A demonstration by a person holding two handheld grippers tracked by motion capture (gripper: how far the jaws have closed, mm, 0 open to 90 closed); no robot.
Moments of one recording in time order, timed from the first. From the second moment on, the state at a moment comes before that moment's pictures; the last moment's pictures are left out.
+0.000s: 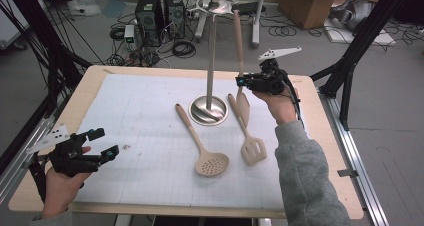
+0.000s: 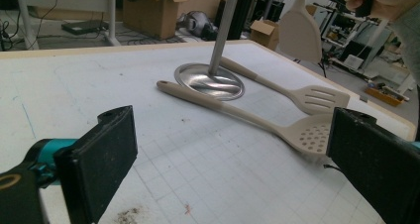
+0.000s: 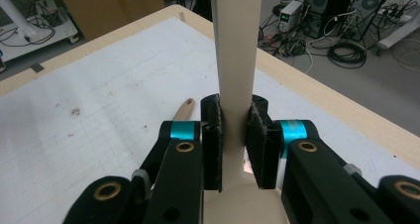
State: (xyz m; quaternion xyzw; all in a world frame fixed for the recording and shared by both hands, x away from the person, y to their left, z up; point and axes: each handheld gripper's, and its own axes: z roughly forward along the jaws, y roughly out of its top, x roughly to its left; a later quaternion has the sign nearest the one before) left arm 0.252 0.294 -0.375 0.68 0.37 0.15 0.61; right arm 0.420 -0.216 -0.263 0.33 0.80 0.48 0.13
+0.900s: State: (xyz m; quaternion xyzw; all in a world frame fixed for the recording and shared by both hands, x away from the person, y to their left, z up) left arm 0.252 0.291 -0.375 0.69 0.36 0.15 0.61; right arm 0.414 -0.220 -0.260 0.32 0.79 0.50 0.14
